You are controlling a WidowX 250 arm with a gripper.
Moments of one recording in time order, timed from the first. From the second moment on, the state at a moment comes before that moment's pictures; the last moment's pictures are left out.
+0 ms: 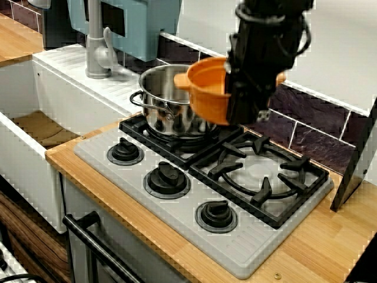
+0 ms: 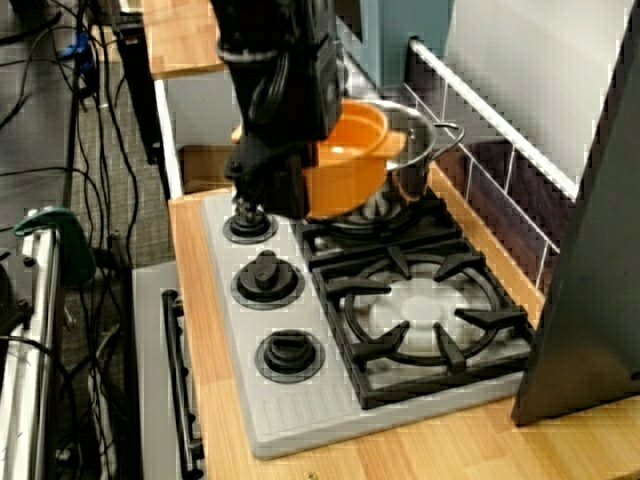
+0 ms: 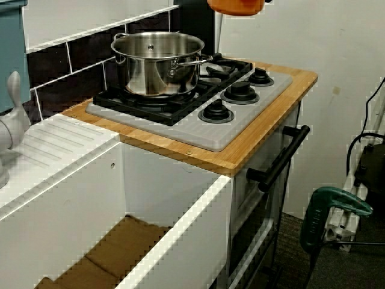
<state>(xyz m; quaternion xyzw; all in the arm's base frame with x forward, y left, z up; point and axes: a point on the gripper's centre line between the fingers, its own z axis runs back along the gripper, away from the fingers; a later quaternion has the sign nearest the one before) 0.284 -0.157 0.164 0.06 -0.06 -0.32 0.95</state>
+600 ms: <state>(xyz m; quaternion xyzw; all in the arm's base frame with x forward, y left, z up) 0.289 -0.150 0.200 0.06 -0.08 -0.30 0.95</state>
